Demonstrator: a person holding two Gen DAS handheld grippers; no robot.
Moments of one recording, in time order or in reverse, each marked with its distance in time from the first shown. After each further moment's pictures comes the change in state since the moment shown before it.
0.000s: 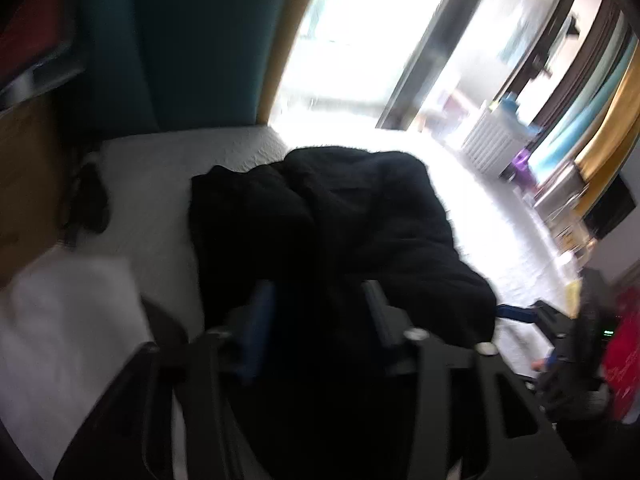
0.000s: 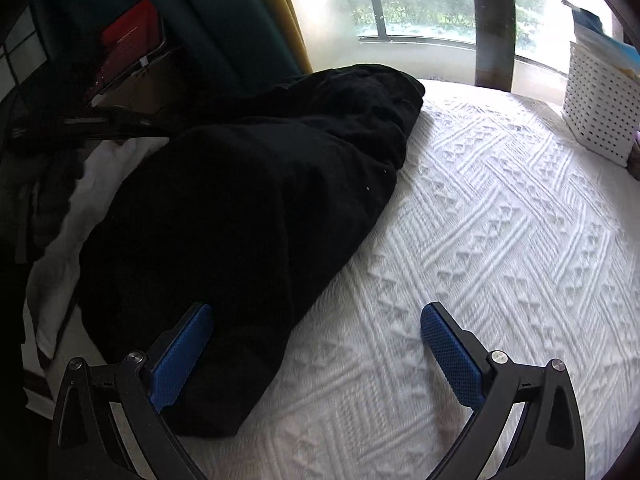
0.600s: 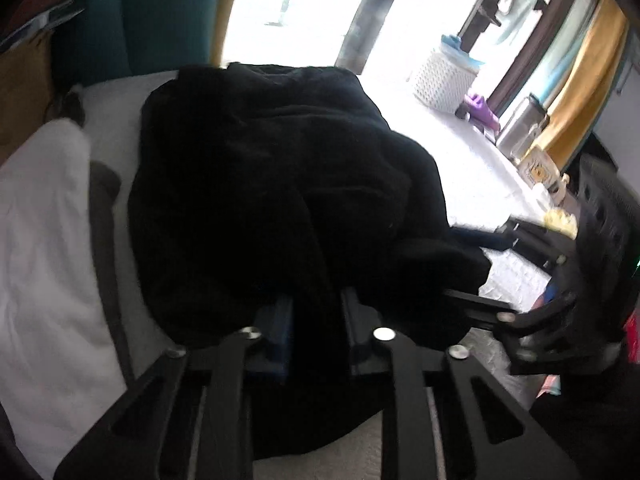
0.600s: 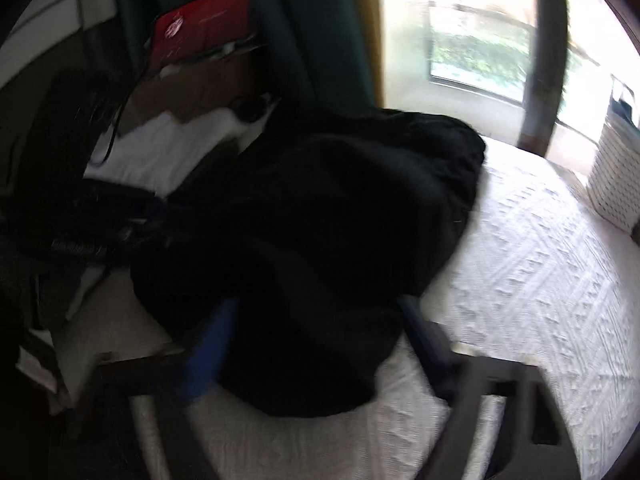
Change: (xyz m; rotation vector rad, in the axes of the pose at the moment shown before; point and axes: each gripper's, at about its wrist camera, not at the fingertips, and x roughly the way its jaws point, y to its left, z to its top) left arm -0.002 -0.036 -0.110 0.054 0.030 -0.067; right arm -0.011 0.084 -0.021 -0.257 -0.070 -0.014
